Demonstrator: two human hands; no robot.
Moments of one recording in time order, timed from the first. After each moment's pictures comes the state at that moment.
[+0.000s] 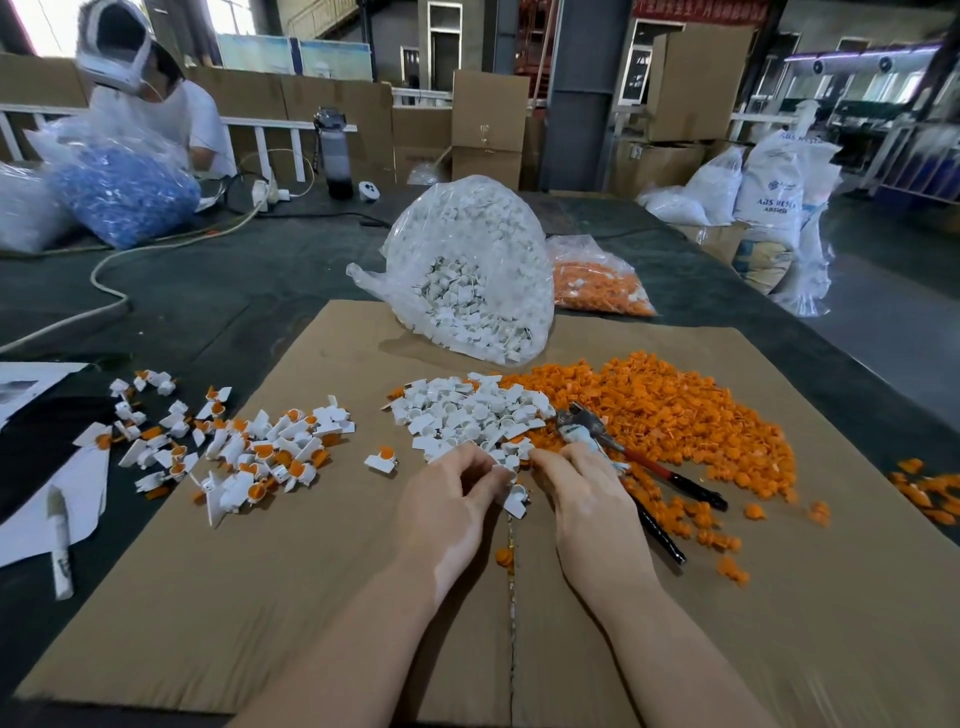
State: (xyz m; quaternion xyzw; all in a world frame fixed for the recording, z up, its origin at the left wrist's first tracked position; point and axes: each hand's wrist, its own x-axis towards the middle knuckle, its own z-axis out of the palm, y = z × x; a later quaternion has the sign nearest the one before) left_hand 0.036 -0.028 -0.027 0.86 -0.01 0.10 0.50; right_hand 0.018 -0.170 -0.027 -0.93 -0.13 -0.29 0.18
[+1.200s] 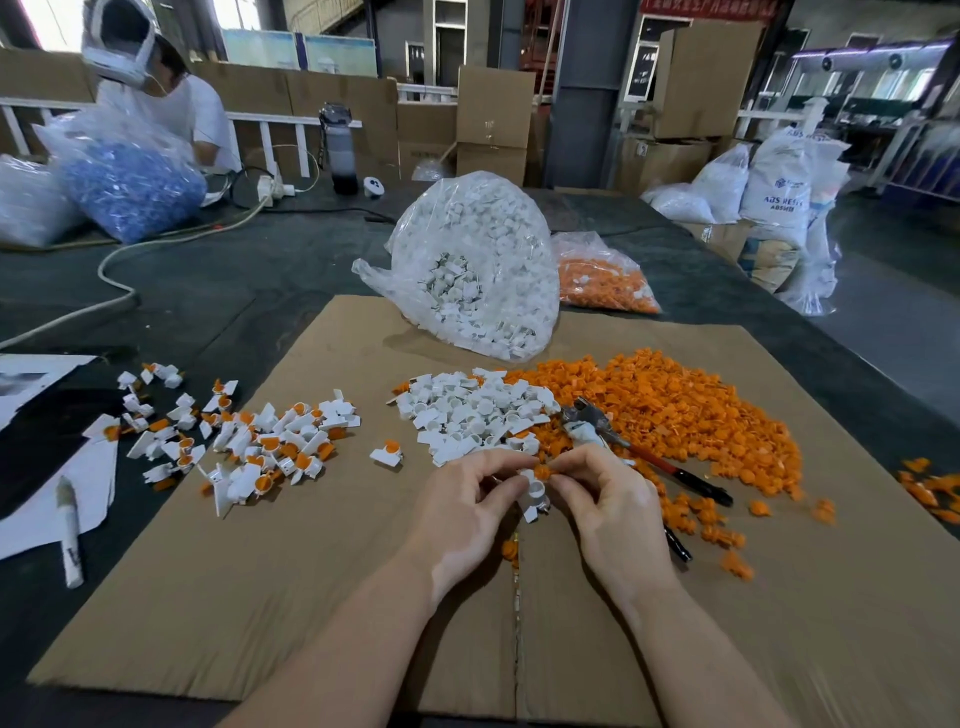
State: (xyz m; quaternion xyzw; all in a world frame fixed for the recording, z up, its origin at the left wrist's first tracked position) left_hand 0.025 -0.028 -0.018 0.84 -0.11 0.05 0.53; right_hand 0.014 -0.178 -0.024 -0.84 -0.09 -0.21 0.49
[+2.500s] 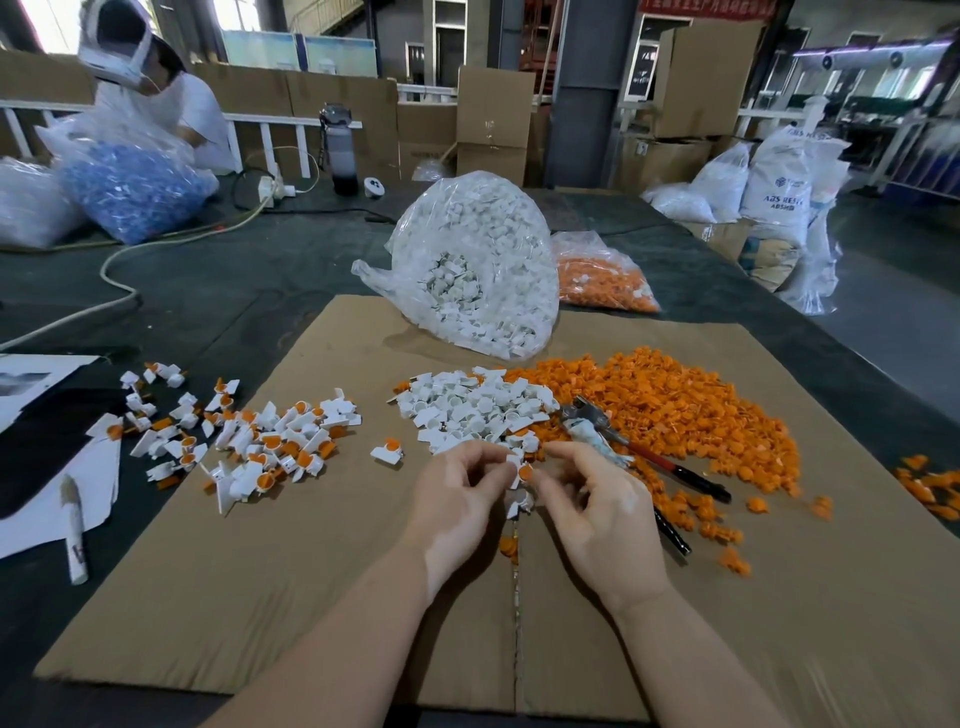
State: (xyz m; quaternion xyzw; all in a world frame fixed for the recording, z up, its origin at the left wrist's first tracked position) left_hand 0.024 -0.030 -0.011 0.79 -0.04 0.04 0.61; right_hand 0.006 -0.171 -0.018 -0.87 -0.15 -0.29 0.38
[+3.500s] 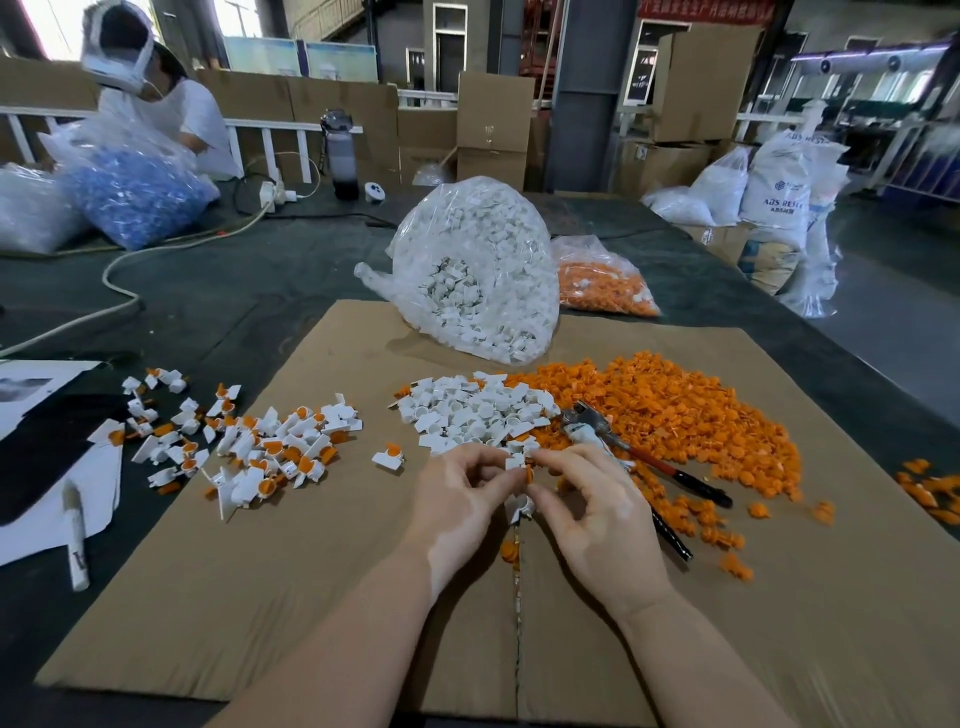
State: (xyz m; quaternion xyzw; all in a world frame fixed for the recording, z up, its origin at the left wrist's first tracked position) left_hand 0.027 -0.030 -0.013 0.77 -0.03 0.04 0.63; right_hand 0.009 -0.173 -0.017 -0.88 -0.18 -0.29 0.34
